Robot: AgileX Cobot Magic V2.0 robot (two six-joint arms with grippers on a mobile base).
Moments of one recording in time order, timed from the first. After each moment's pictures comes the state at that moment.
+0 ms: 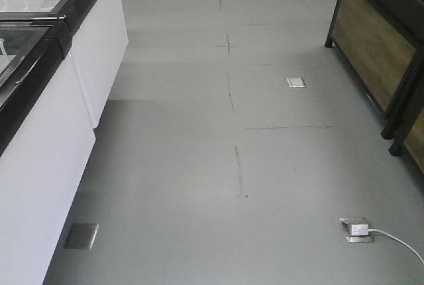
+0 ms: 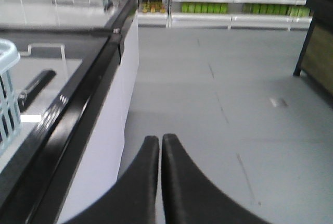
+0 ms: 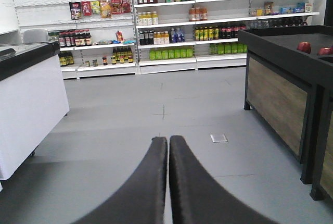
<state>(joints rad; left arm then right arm) 0.03 0.43 -0.40 0.04 0.31 -0.11 -0.01 -0.01 0.03 -0.04 0.05 0.07</state>
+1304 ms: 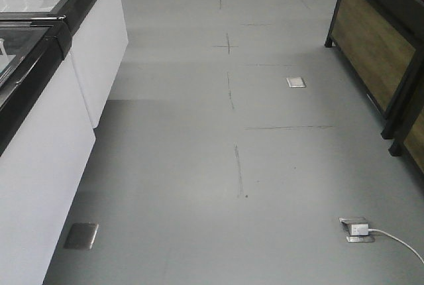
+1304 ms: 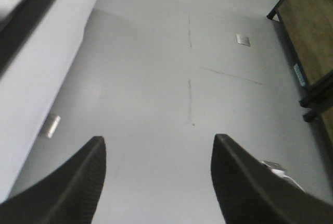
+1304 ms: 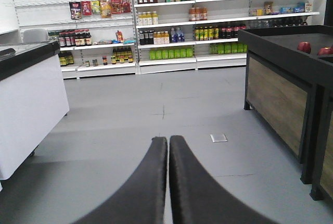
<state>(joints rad) 0.03 0.55 -0.40 -0.25 0.51 -0.18 -0.01 -0.01 0.03 -0.04 0.05 0.07</state>
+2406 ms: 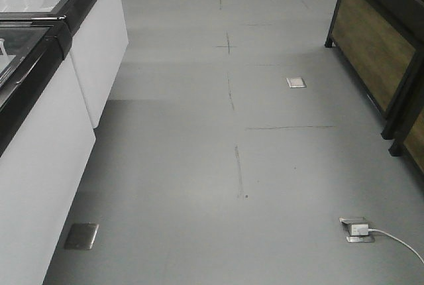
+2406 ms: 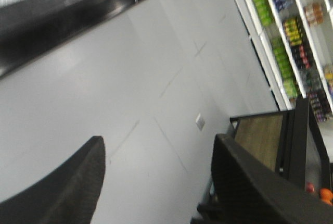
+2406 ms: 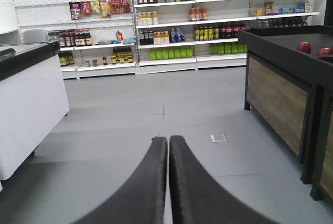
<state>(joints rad) 0.70 0.99 -1.05 -0.72 0.92 -0.25 -0.01 -0.01 0.03 -0.04 0.05 0.07</state>
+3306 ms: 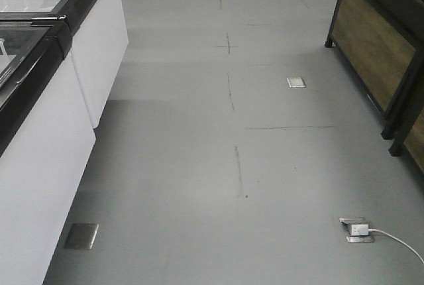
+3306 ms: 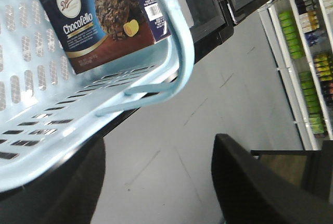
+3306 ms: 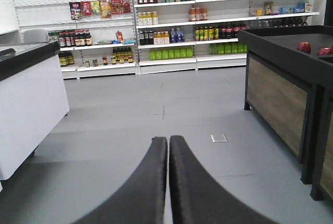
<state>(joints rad) 1.05 1.34 -1.33 -0.85 1.08 -0.02 -0.01 -0.01 0.03 -0.04 0.05 0.07</state>
